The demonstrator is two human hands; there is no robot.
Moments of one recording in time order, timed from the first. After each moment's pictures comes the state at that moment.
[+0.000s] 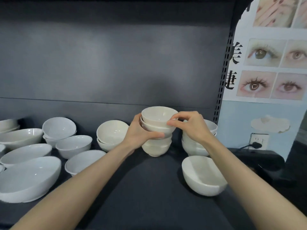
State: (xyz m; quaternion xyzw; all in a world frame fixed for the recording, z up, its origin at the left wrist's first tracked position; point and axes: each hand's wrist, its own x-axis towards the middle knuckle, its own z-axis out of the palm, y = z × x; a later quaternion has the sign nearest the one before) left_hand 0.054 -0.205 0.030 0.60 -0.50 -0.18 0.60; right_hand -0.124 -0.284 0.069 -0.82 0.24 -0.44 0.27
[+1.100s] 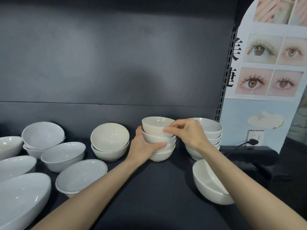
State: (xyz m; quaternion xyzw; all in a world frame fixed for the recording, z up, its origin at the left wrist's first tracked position) left_hand 0.071 -0.231 -0.008 0.62 -0.50 -0.20 0.57; right_hand -0.087 -0.301 0.043 -0.81 0.35 -0.41 0.23
